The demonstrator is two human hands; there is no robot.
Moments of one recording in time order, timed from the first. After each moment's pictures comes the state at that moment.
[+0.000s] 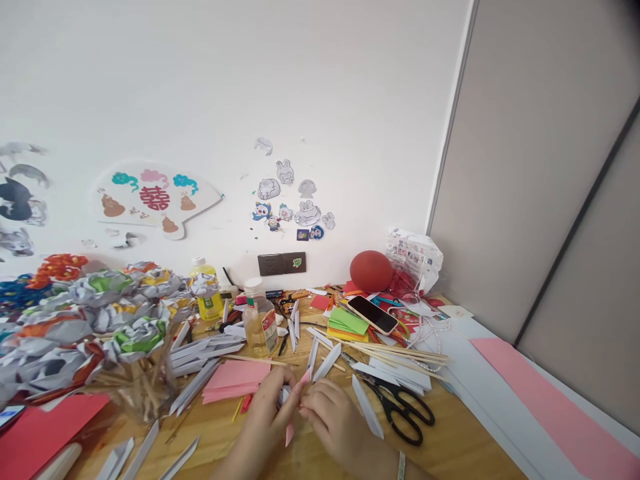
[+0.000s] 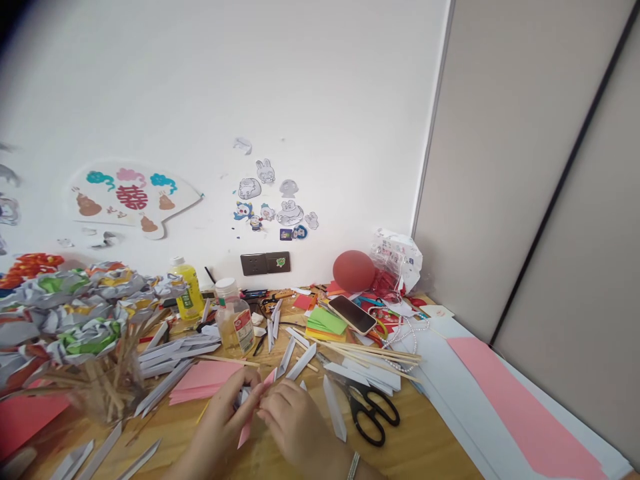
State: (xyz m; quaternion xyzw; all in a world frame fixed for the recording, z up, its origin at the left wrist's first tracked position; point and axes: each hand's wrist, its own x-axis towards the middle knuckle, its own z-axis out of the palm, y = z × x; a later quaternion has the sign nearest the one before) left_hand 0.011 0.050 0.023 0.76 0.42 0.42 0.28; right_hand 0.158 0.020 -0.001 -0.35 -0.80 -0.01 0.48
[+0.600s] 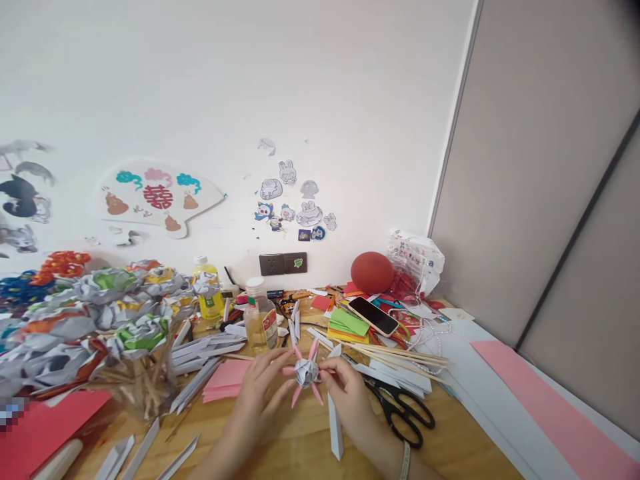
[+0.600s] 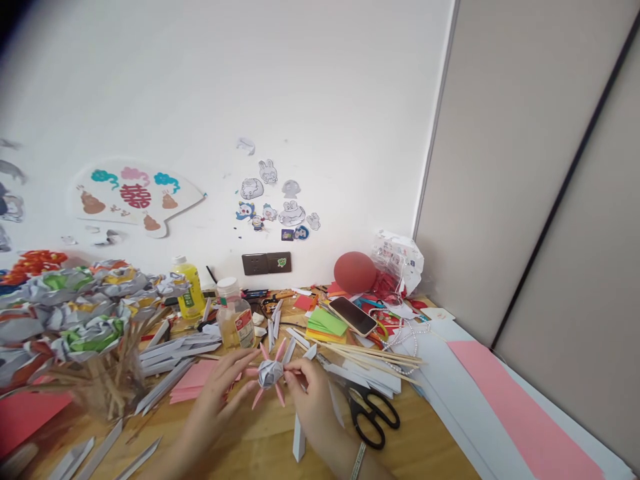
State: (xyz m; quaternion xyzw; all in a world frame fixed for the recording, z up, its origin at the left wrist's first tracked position) left_hand -0.015 0.079 0.018 0.81 0.38 0.42 0.14; right_hand 0.169 0.042 -0.016 -0.45 -0.61 0.23 0.61
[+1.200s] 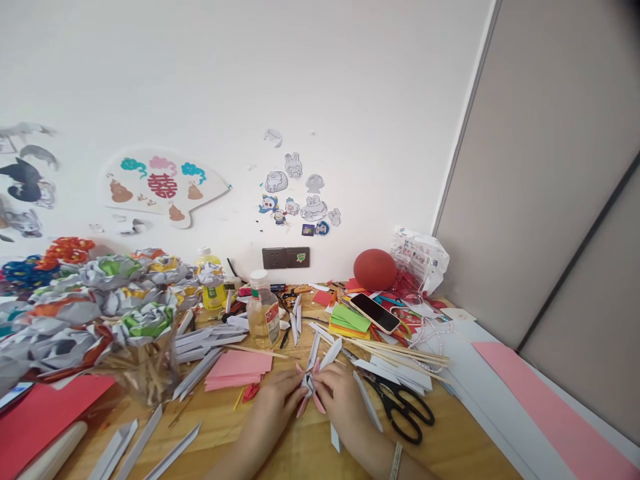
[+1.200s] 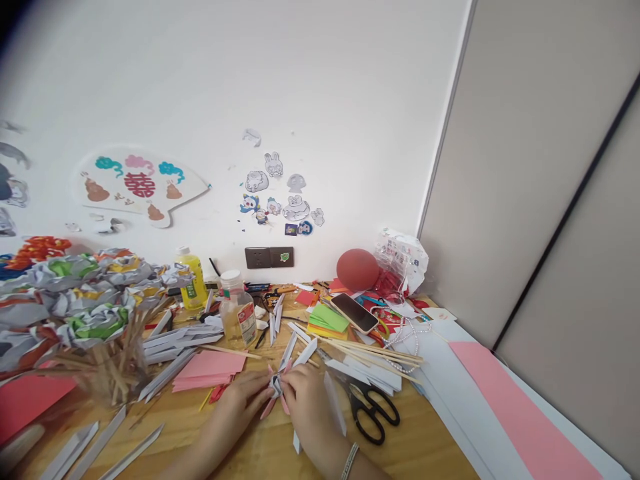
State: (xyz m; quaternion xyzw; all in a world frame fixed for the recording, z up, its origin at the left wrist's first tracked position) left_hand 0.007 0.070 -0.003 0.83 0.38 0.33 0.22; right_hand 0.165 0.042 -0.027 -0.52 -0.71 0.11 0.47
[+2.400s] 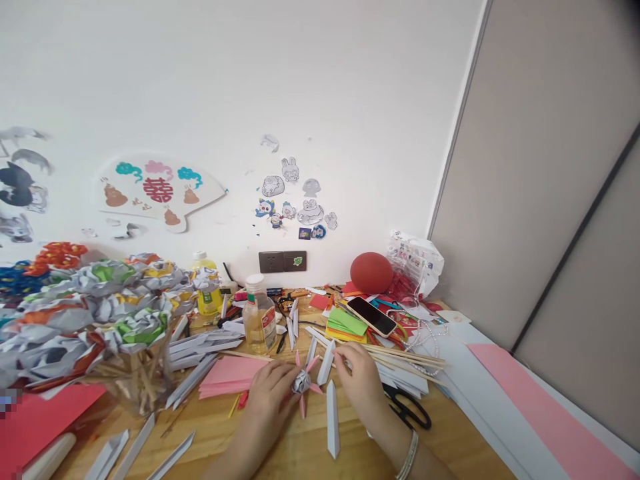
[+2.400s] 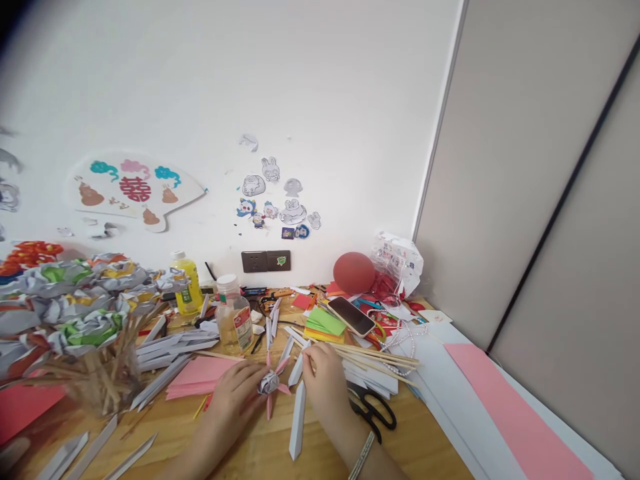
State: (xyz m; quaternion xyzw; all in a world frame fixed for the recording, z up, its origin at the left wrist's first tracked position) left_hand -0.002 0.085 -0.020 0.87 0.30 0.39 -0.06; right_hand 0.198 0.048 0.011 -0.57 -0.67 0.02 0.48
